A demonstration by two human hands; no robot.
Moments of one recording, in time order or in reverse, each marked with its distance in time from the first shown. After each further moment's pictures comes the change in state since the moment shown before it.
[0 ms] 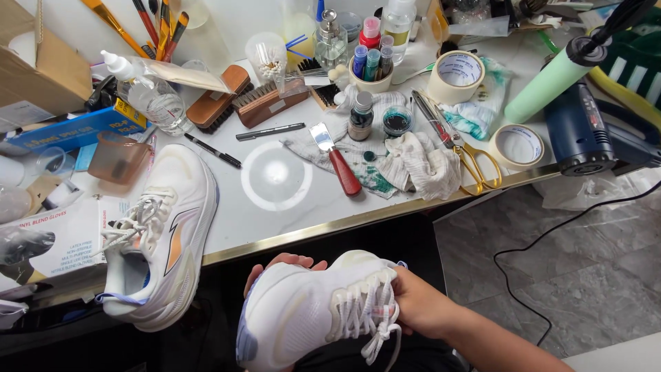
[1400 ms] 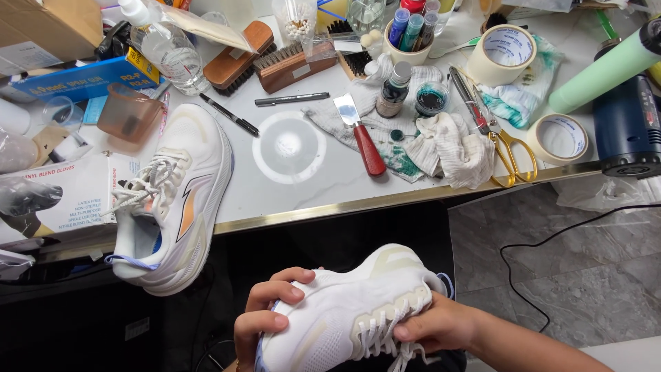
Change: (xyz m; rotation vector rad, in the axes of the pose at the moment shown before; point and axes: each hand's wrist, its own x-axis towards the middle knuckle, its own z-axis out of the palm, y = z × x) left_hand -0.055 -0.006 0.031 0.555 -0.387 0.414; right_hand -0.018 0.033 -0.009 0.417 -0.384 0.208
